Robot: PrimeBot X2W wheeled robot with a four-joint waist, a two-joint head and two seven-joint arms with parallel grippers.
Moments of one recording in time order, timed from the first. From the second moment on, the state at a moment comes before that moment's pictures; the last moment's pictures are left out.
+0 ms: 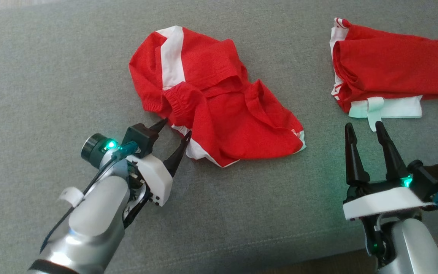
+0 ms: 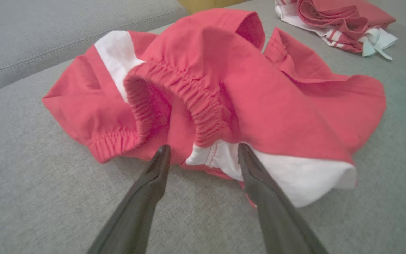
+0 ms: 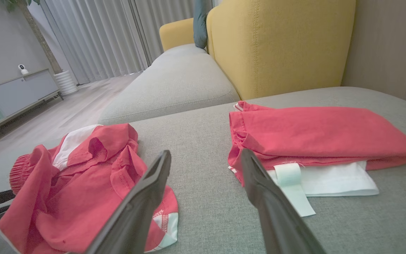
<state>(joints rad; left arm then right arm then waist) -0.56 0.21 -0.69 0.66 -0.29 -0.12 -0.18 -0.09 -0.05 0.05 0.14 0.23 0.12 -0.17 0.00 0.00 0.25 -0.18</state>
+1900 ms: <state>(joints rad) -0.58 0.23 -0.73 0.62 -0.36 -0.06 -0.23 -0.28 -0.12 0.19 0.50 -0.19 0.12 0.06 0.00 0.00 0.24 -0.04</state>
